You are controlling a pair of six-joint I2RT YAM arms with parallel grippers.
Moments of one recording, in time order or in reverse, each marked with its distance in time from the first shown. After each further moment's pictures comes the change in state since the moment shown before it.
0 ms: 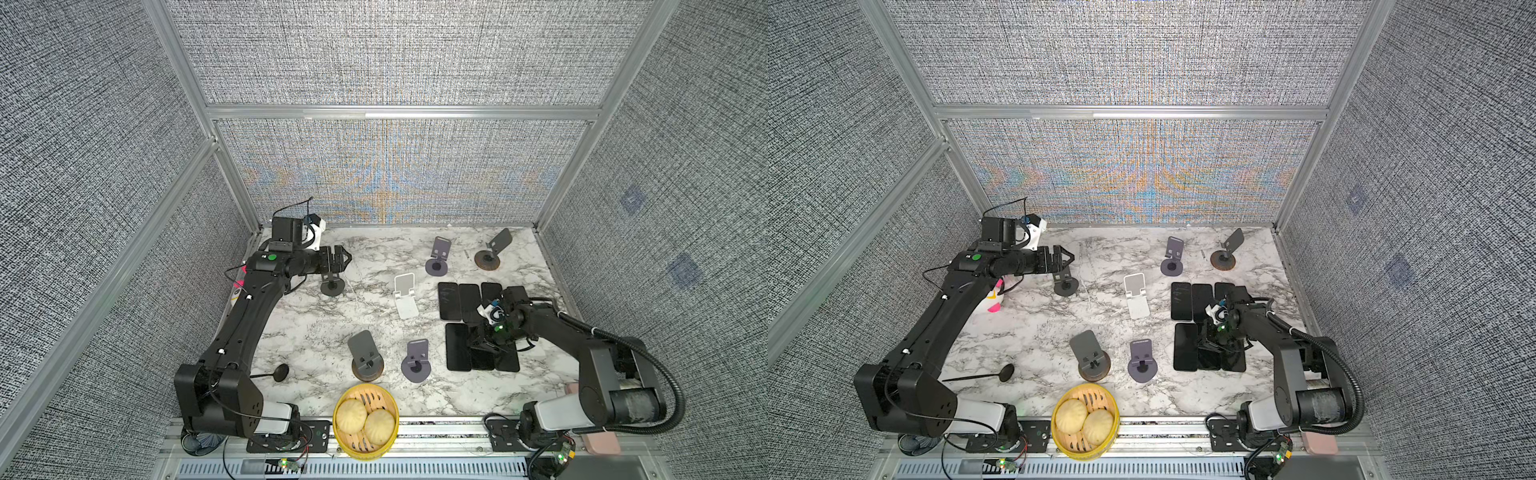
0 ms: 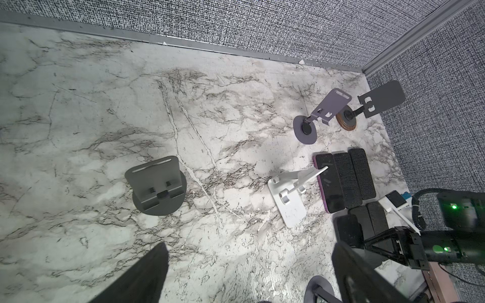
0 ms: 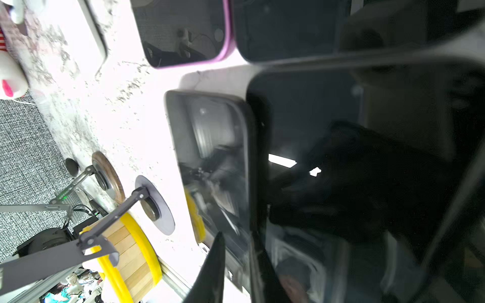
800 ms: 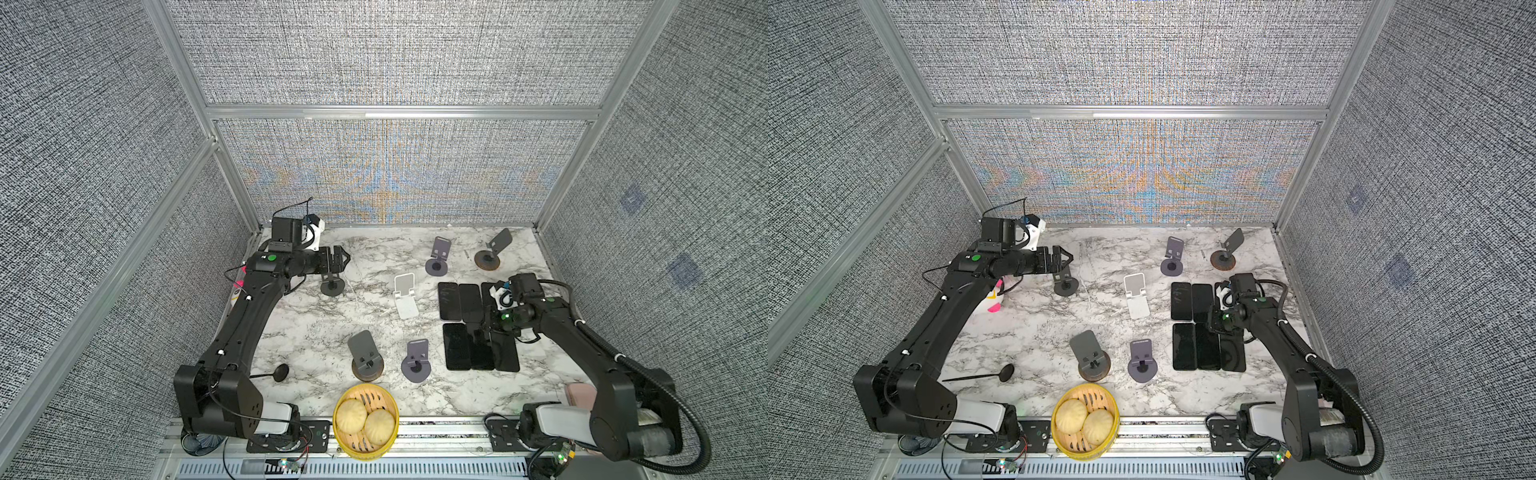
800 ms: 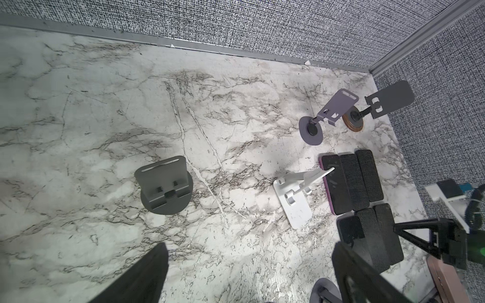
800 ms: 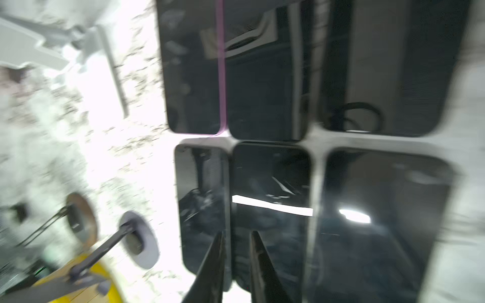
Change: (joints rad) left arm 0.000 -0.008 -0.003 -0.001 -0.031 0.008; right arm 0.009 -0.176 0.107 -0.075 0.343 0.008
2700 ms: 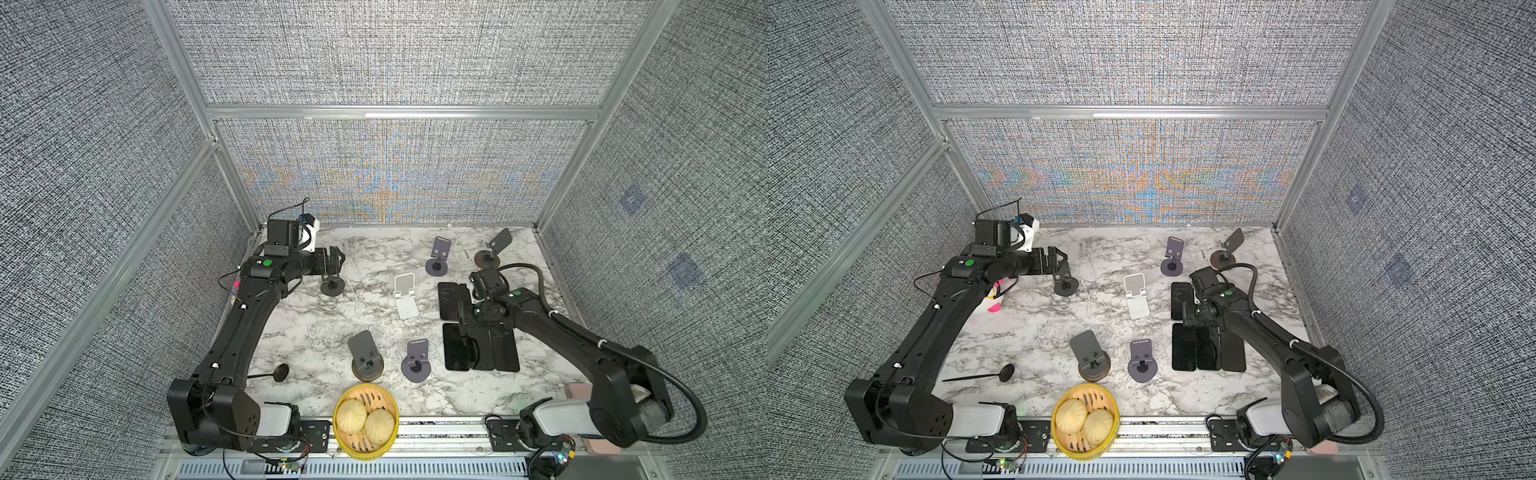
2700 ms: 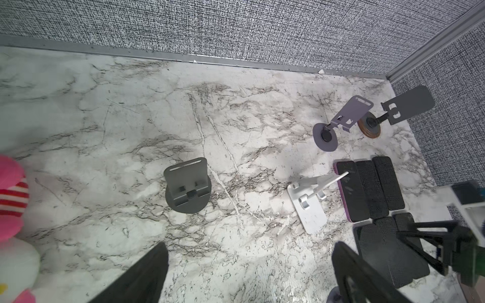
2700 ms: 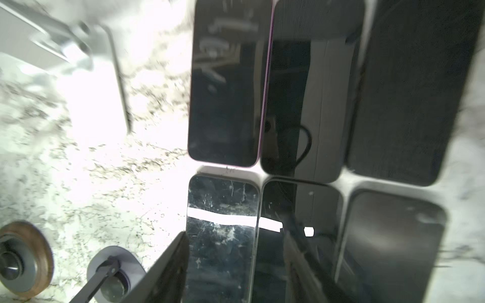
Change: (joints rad) left arm 0.000 -0.089 -0.035 0.001 -0.114 0.018; right arm 0.303 0.055 0.092 0.098 0.267 0.098
